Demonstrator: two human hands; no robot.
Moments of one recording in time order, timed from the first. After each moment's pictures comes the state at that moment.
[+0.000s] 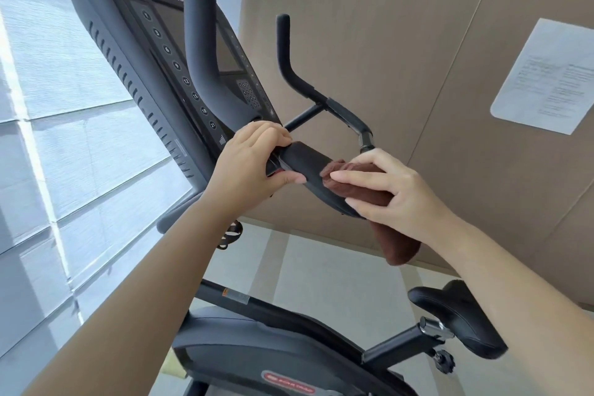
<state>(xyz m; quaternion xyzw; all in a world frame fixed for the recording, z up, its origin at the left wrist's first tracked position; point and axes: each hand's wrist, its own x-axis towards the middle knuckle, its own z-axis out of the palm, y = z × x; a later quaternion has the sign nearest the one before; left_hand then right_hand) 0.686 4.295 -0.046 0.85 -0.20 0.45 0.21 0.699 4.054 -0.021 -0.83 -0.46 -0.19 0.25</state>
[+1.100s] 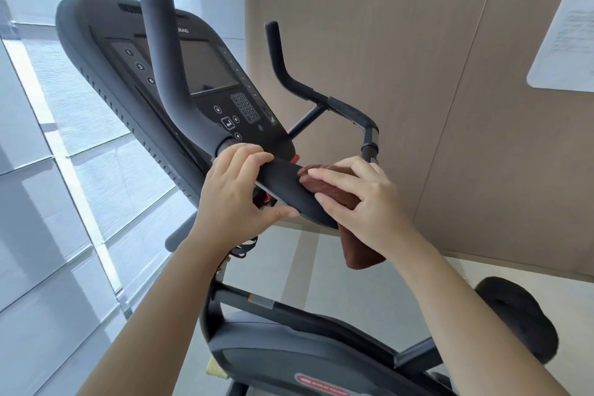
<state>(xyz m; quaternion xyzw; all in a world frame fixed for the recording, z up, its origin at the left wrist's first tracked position) 0.685 4.272 -0.054 0.86 -0.15 0.48 0.10 0.714 4.066 -0.041 -0.82 -0.36 -0.32 0.31</state>
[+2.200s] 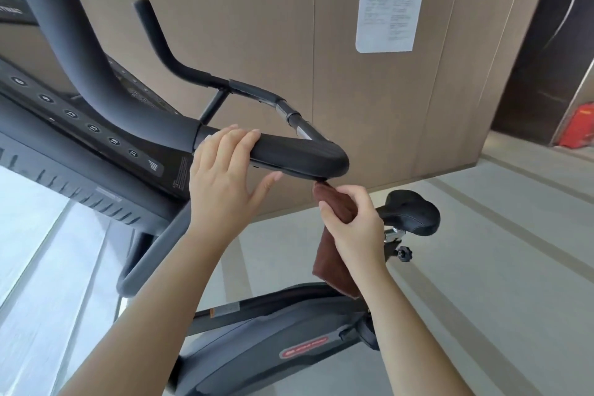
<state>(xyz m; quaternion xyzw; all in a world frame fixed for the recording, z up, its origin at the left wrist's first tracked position) 0.710 4.301 -0.069 0.77 -0.31 0.53 0.16 0.631 4.138 -0.126 -0.76 0.07 -0.38 0.52</state>
